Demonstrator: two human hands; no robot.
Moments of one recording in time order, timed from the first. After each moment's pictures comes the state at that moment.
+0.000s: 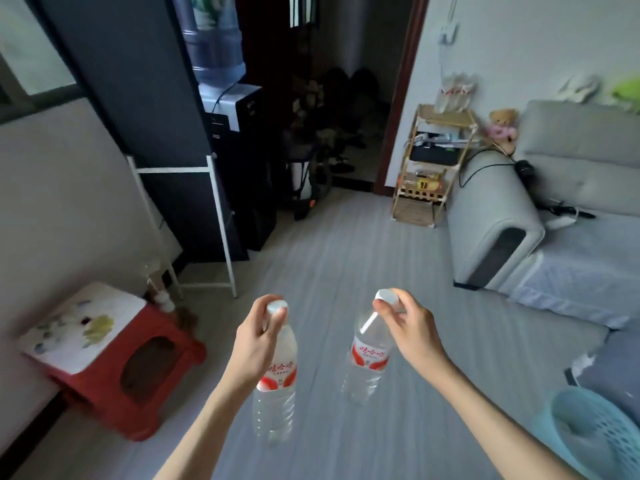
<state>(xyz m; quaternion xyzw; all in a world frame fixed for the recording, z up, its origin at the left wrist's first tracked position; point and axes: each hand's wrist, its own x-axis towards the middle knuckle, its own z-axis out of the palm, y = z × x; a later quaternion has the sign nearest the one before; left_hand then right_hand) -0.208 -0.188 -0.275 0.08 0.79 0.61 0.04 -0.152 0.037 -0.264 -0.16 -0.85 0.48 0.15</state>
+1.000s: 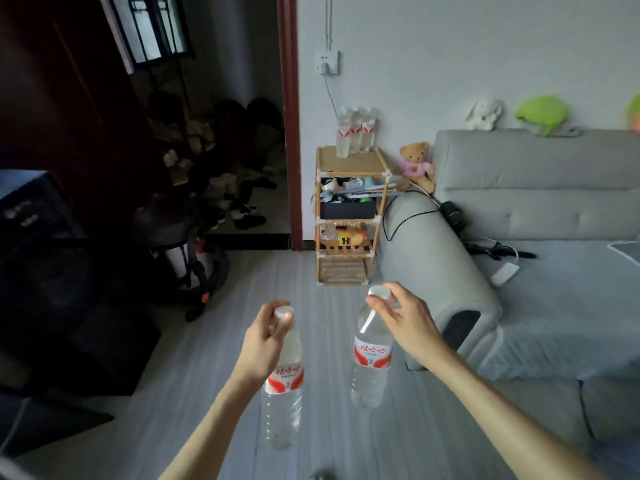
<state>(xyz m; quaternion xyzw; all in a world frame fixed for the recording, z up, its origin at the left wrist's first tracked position) -0.697 0.319 -0.283 0.21 0.76 0.60 0.15 -0.579 0.516 -0.243 -0.22 -0.87 0.41 0.17</state>
